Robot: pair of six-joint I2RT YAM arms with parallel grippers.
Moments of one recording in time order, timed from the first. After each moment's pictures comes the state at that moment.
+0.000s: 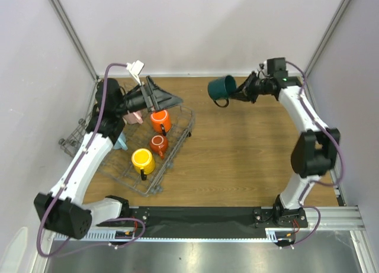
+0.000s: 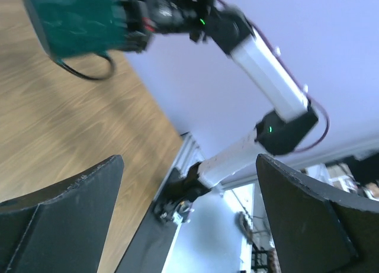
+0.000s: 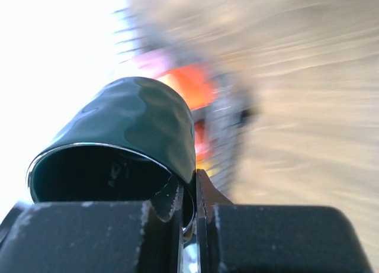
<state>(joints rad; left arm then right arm) -0.27 1.16 1.15 -0.02 0.88 -0.91 0.12 1.82 1.65 -0.66 -0.69 0.84</state>
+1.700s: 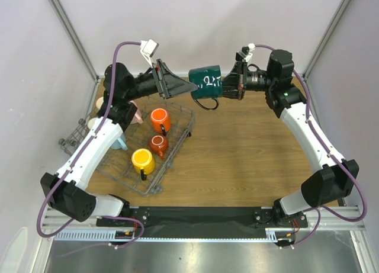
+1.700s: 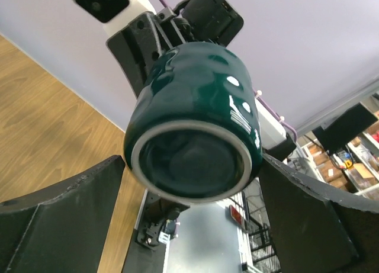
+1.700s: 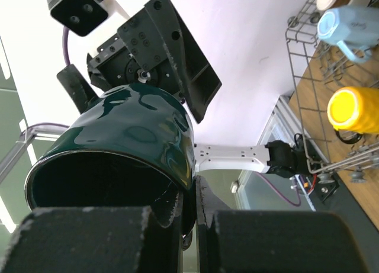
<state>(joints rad) -0.40 1.35 1.38 0.23 0.91 -1.02 0.30 1.48 1.52 -0.08 -1.16 1.29</state>
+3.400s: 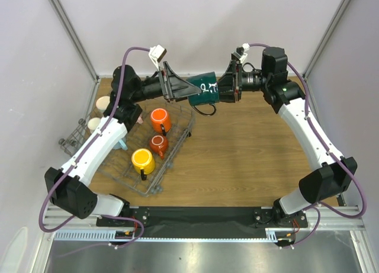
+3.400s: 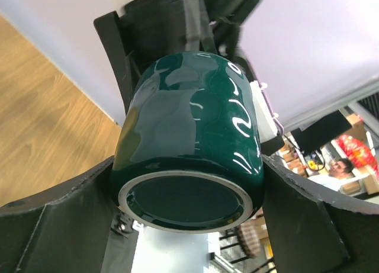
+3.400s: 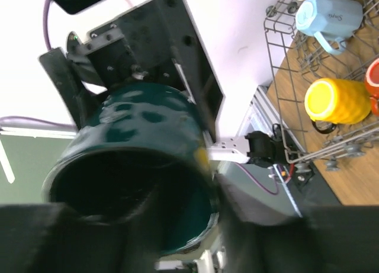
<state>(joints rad) -0.42 1.37 1.34 0.26 0.95 -1.14 0.34 1.52 1.63 -0.34 -1.13 1.07</state>
